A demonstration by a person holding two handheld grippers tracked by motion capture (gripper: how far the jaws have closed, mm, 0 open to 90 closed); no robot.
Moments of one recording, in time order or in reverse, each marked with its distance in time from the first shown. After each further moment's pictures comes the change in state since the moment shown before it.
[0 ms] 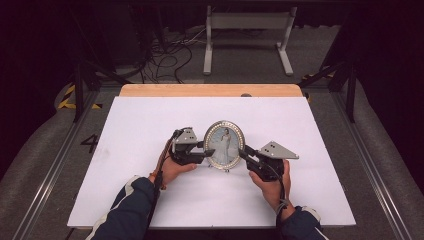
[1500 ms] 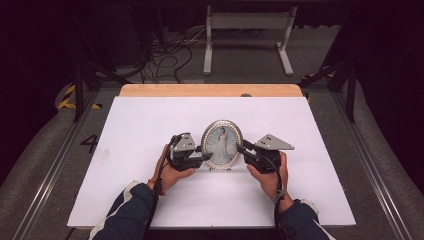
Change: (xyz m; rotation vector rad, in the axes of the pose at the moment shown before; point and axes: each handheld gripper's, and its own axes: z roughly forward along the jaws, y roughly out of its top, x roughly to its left) left arm -0.013 -0.008 -0.008 -0.001 0.044 0.025; right arm -0.010 0.009 0.017 0.028 0.014 -0.020
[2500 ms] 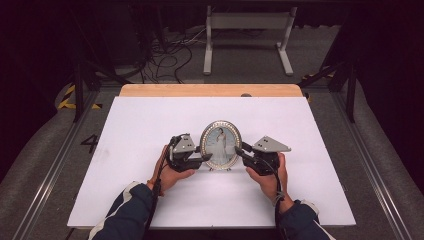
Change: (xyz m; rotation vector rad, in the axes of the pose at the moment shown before) left arm -0.001 -0.002 -0.001 -0.001 0.007 0.017; right arm 0.003 -0.004 0.002 0.023 0.012 -0.046
